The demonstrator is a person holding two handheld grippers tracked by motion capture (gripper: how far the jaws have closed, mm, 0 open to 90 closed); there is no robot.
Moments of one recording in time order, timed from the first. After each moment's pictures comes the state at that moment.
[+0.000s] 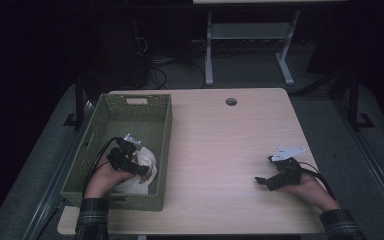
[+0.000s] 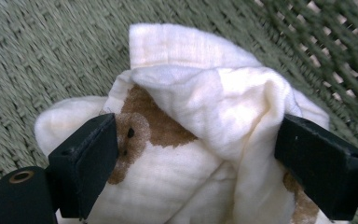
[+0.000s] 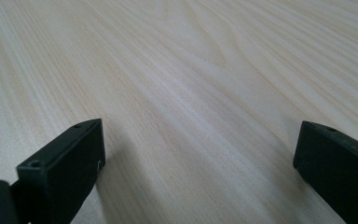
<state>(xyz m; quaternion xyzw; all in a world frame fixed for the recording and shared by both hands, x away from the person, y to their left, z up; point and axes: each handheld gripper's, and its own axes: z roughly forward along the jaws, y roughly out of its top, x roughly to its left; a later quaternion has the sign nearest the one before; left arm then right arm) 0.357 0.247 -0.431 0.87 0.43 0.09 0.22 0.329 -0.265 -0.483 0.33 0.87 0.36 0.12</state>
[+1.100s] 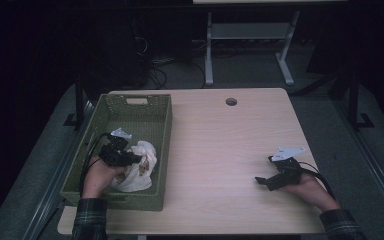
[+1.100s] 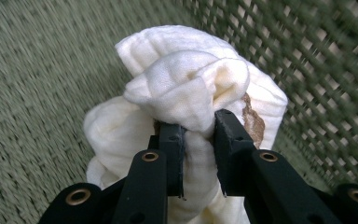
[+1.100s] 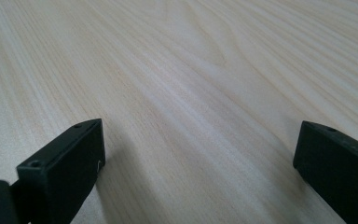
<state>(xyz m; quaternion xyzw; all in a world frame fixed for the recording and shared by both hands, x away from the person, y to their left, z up) 0.348 0.263 -0.394 0.85 0.43 0.09 0.29 0.329 -0.265 -0.483 0.33 0.87 0.36 0.11</state>
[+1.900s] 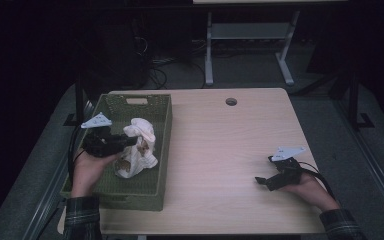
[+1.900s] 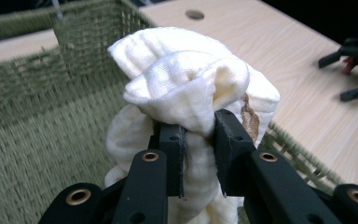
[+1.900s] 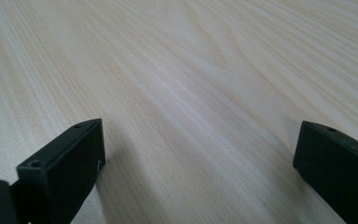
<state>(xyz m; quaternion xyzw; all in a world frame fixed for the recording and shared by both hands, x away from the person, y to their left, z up) 0.334 0.278 -0.336 0.79 0.39 0.14 0.45 0.329 -0.265 -0.483 0.33 0.87 0.36 0.11</state>
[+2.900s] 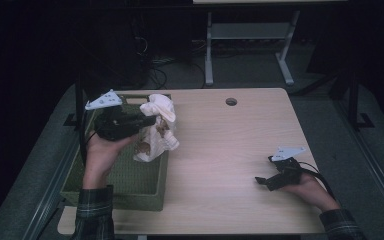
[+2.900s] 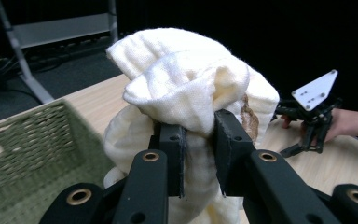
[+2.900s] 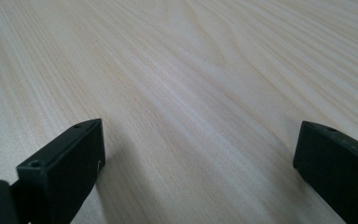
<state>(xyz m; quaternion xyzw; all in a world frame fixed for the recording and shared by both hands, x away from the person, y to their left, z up) 0.335 0.221 -0.273 0.77 0.32 0.13 0.53 0.329 -0.264 -0.483 0.33 0.87 0.36 0.12</state>
